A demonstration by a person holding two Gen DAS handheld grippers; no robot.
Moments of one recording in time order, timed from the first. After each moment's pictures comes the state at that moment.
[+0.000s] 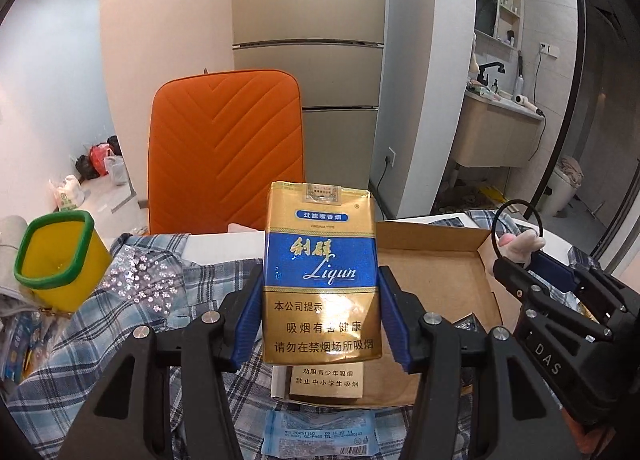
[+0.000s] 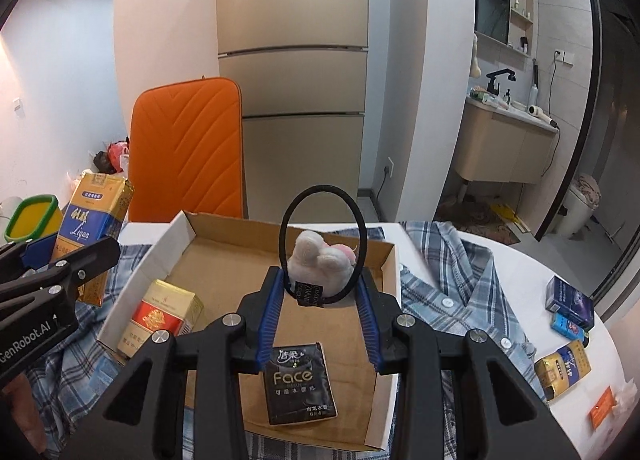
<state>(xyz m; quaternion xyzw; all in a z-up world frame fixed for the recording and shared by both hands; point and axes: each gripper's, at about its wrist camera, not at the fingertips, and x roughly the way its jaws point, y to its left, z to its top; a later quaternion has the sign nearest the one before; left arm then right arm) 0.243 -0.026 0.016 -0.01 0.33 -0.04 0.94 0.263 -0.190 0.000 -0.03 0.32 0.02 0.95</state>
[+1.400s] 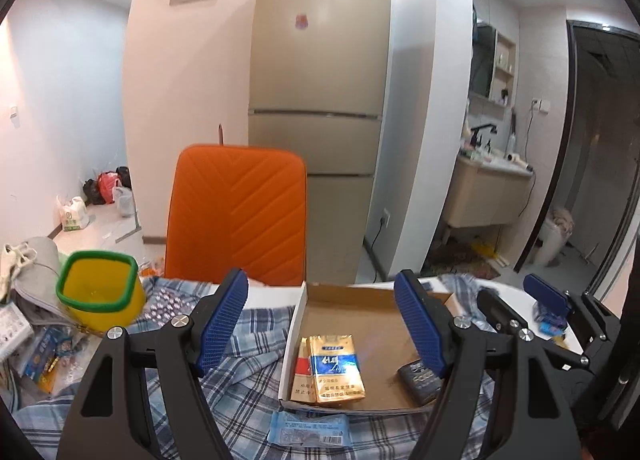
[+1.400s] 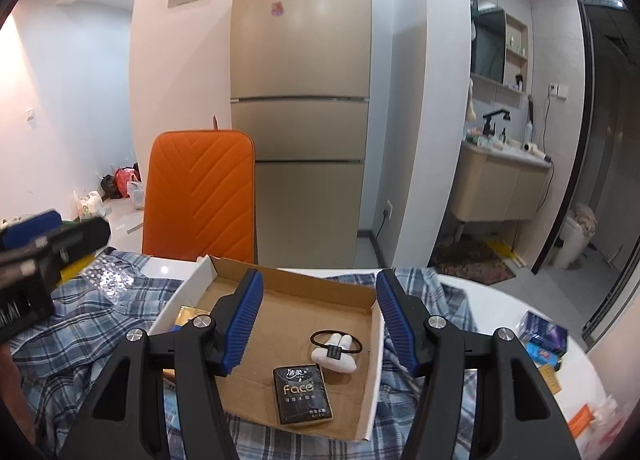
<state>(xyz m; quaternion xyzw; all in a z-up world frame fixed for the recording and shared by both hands) 0.176 -0.010 0.092 -0.04 0.22 -0.03 0.97 0.205 -0.186 0.065 -0.04 0.23 0.03 0.97</state>
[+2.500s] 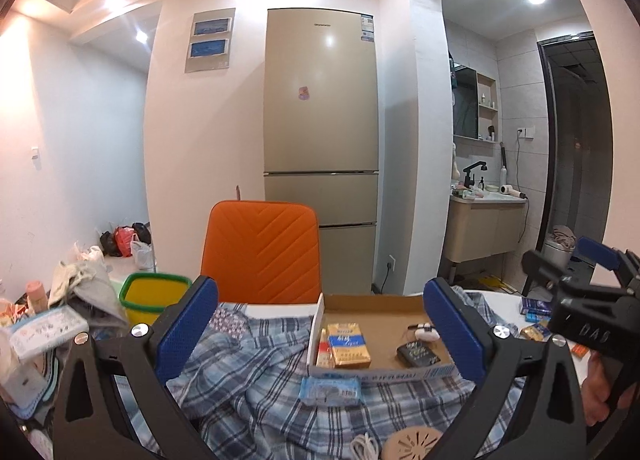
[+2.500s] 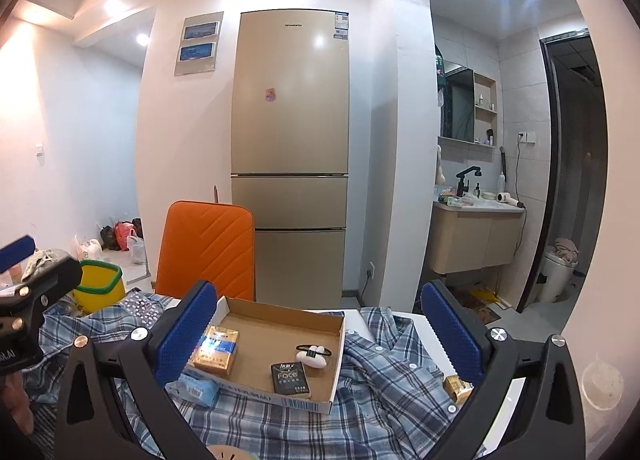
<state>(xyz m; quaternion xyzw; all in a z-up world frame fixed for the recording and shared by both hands) 0.037 -0.002 0.087 -0.01 0.11 -0.01 0.99 0.059 -0.209 0.114 -0.02 0.11 0.01 0.99</state>
